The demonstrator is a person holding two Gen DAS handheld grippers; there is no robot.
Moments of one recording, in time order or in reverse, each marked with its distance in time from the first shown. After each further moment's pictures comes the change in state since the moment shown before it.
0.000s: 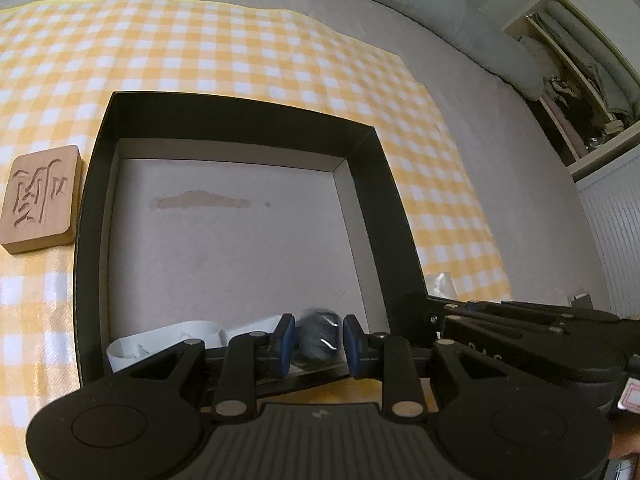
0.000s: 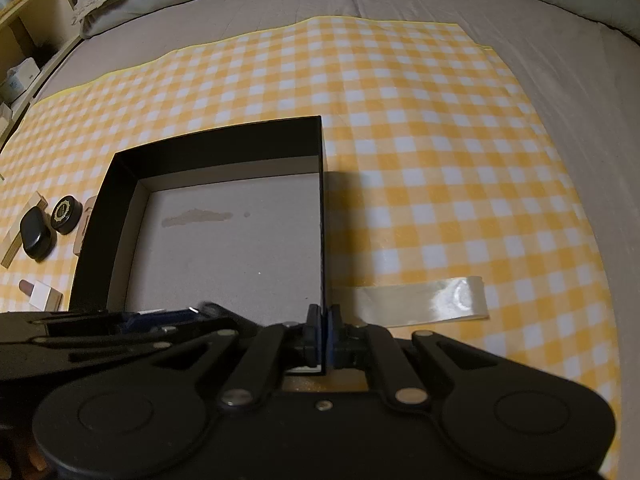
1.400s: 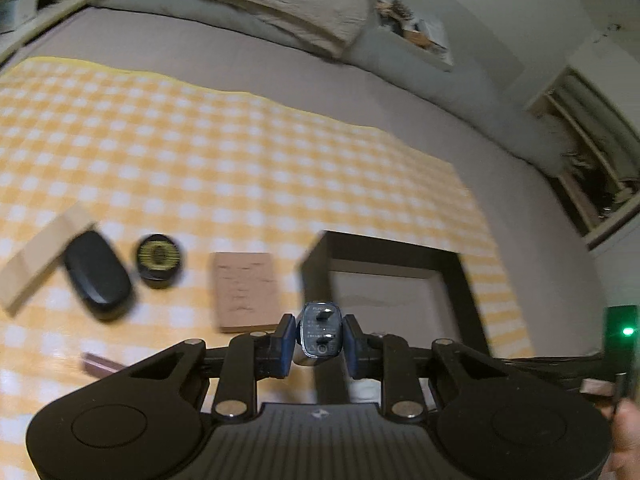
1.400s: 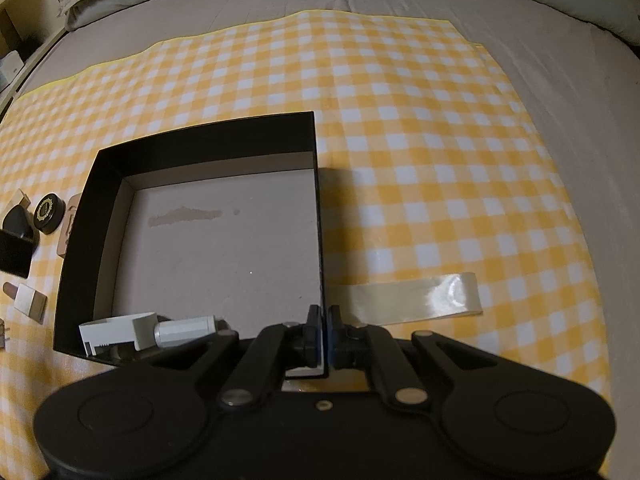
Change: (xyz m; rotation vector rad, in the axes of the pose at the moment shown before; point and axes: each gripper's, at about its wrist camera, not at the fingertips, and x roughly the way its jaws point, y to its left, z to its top) left arm -0.136 0.097 0.016 -0.037 -0.225 0.062; right arm 0.000 0.008 0.002 -0.010 0.018 -0.057
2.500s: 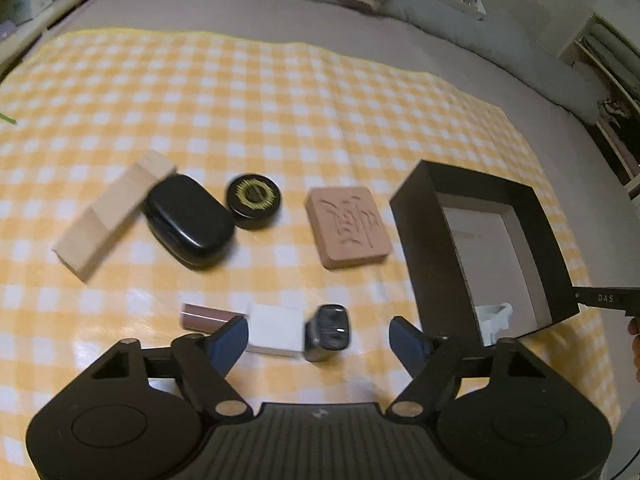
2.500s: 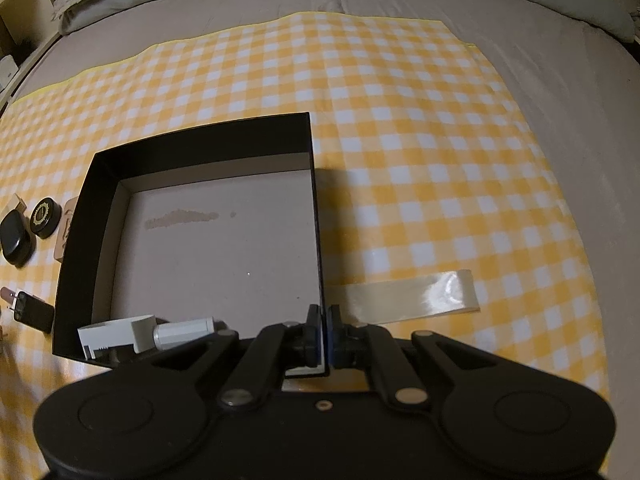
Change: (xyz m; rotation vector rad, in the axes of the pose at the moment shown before) left arm 0.001 0.066 -0.025 0.060 0.130 0.140; right arm -0.007 -0.001 0.002 0.019 -0.003 -0.011
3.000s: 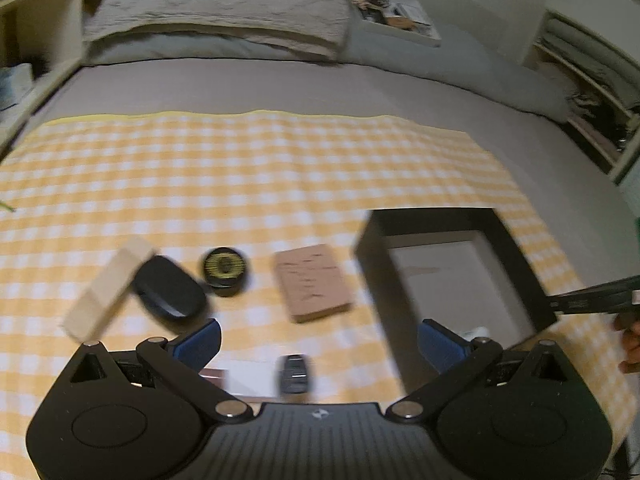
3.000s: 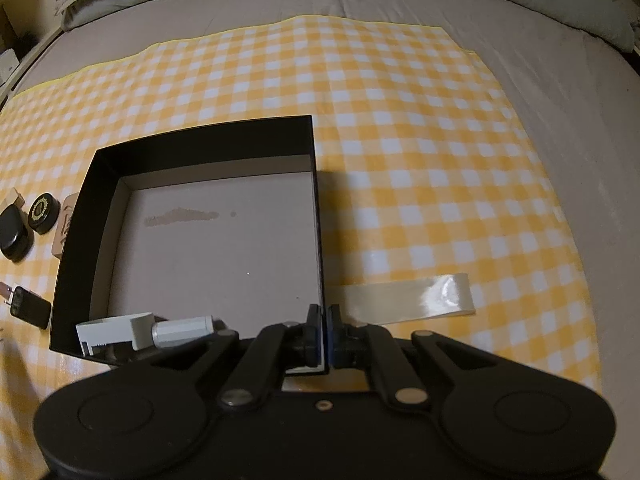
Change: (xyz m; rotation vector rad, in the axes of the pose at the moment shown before) left arm -0.031 -0.033 0.000 0.140 -0.169 0.038; right arm -0.007 0.006 -0.004 -0.019 -0.011 -0.021
